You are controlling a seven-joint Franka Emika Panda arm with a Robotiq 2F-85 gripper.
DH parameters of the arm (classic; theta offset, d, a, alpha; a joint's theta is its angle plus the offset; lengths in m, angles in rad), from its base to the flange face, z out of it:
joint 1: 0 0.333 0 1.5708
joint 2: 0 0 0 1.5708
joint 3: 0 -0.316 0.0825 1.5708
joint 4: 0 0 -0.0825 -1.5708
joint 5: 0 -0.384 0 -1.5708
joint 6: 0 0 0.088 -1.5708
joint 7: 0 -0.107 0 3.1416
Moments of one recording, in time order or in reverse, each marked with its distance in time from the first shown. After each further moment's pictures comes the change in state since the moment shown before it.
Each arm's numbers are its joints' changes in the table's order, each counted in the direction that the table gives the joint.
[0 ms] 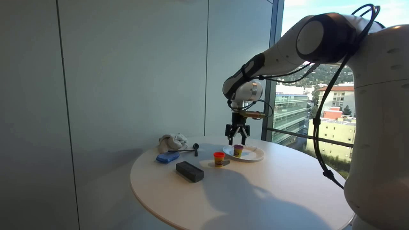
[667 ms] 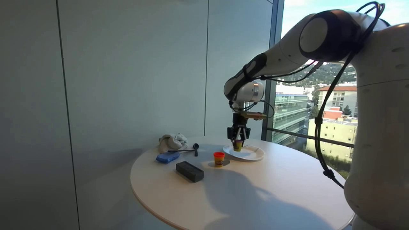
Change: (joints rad) arm 0.000 0.022 0.002 0.040 0.009 0.038 -0.003
